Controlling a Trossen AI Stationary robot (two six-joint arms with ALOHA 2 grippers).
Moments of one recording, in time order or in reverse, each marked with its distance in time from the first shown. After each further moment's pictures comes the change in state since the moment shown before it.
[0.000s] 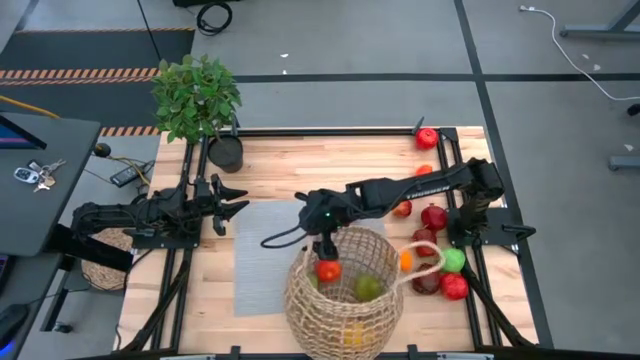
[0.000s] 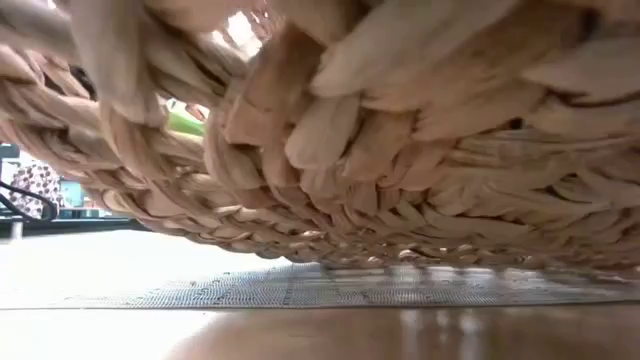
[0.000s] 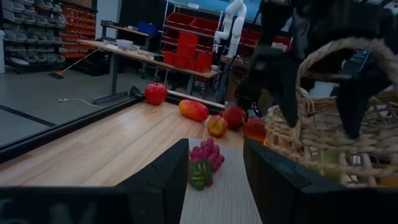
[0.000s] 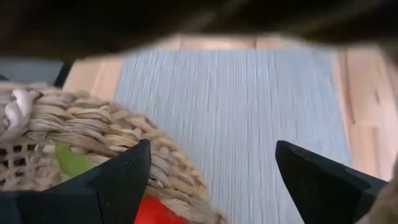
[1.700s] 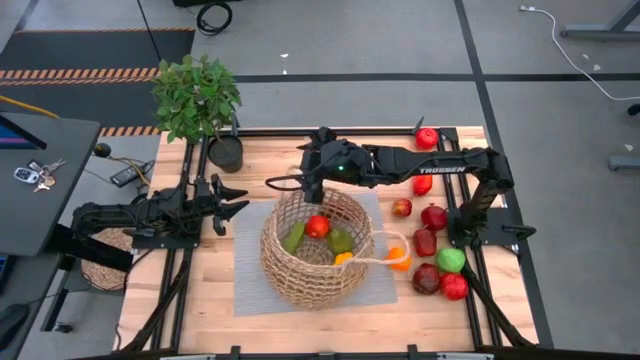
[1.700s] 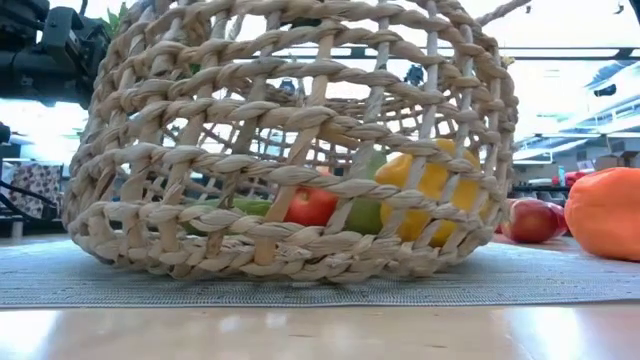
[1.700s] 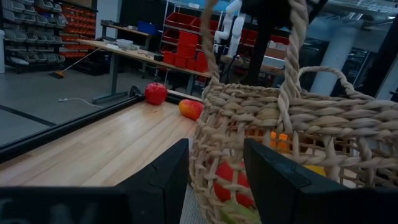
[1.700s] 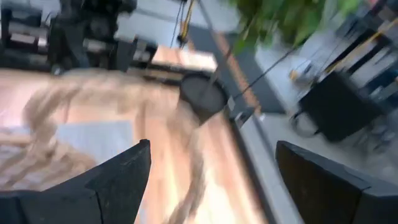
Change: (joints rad) left arm 0.000 0.000 0.000 0.000 0.000 0.000; right arm -0.154 -0.094 0.103 0.107 0.470 -0.253
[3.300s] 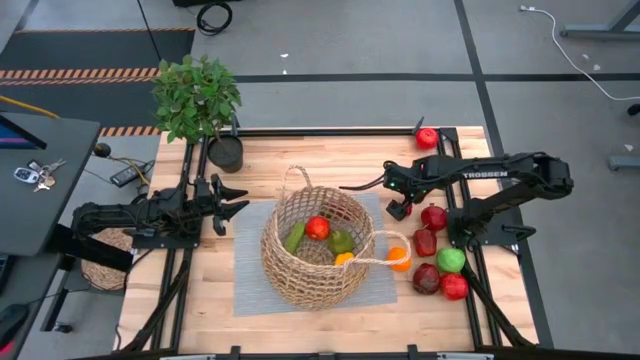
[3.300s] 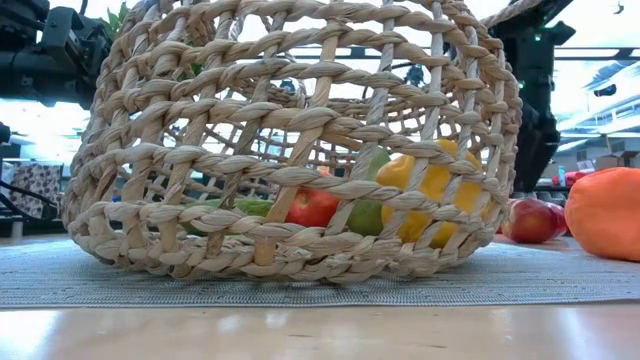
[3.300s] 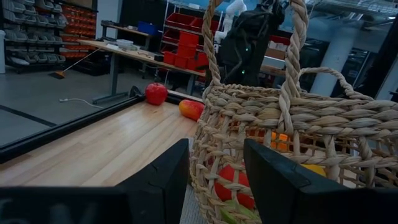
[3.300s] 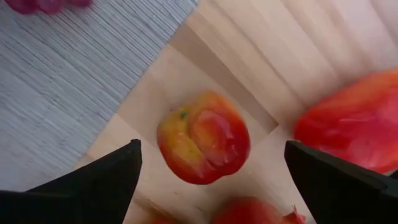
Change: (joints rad) left arm 0.000 0.000 0.000 0.000 0.000 0.000; right arm -0.210 -0.487 -0.900 -0.549 -0.293 0.768
